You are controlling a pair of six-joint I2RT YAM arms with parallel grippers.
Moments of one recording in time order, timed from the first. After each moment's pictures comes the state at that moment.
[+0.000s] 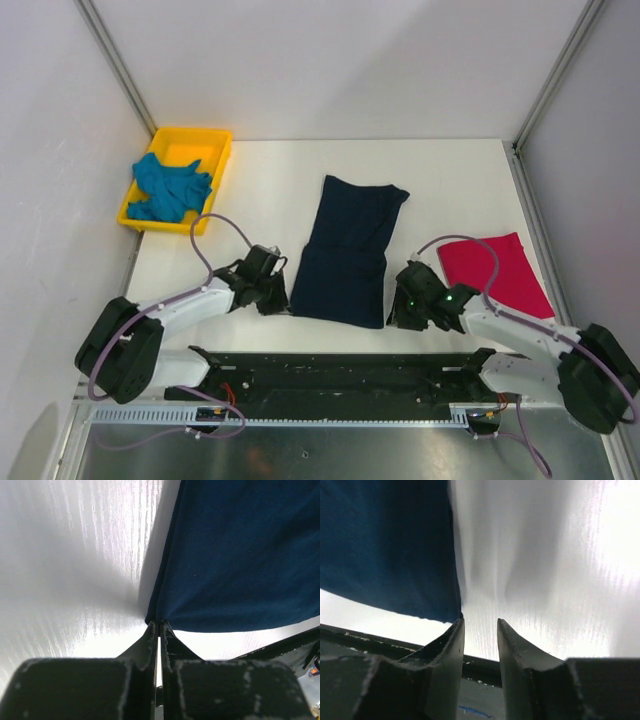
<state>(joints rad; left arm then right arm) -0.58 1.29 0.55 -0.35 0.16 -0.74 0.76 1.12 0.52 -0.46 0.02 0.91</state>
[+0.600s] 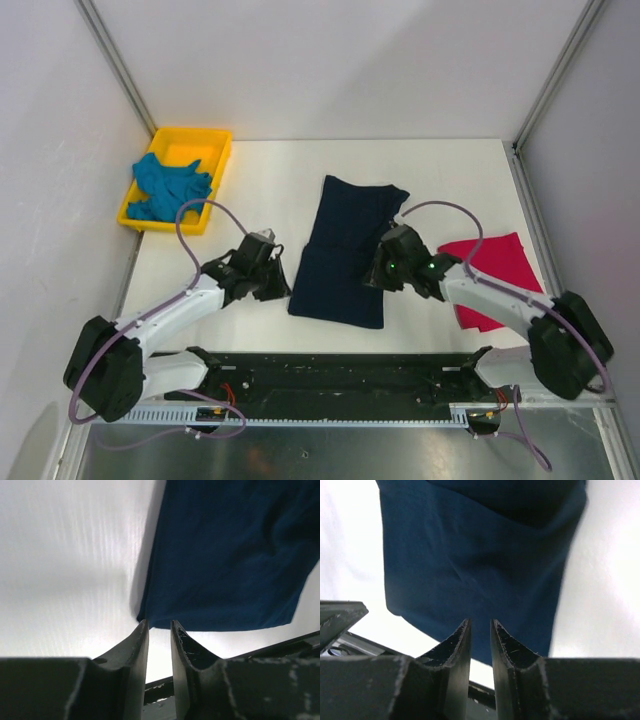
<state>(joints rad) -0.58 1.17 0.64 -0.47 0.05 -0.72 0.69 1.26 0.74 -0.33 0.00 0.89</state>
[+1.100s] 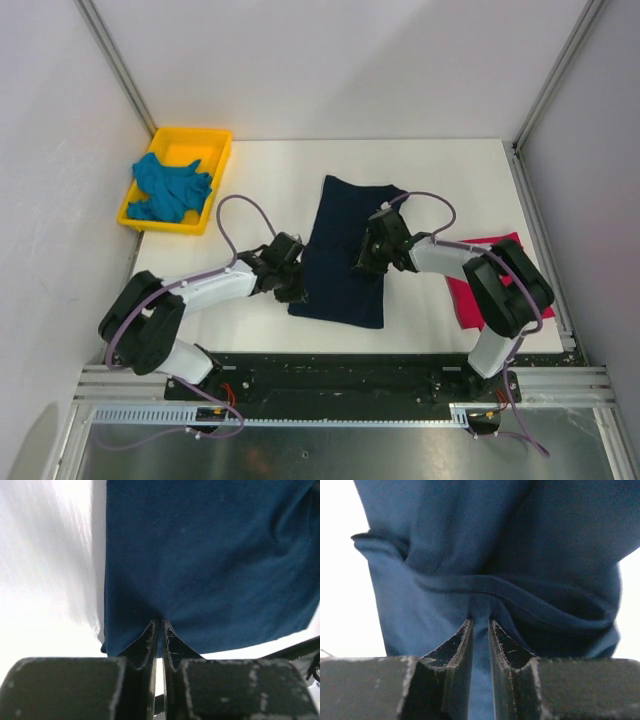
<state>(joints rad) -0.68 1.44 0.76 -0.40 0.07 -0.74 0.61 1.70 0.92 -0.11 -0.11 0.88</state>
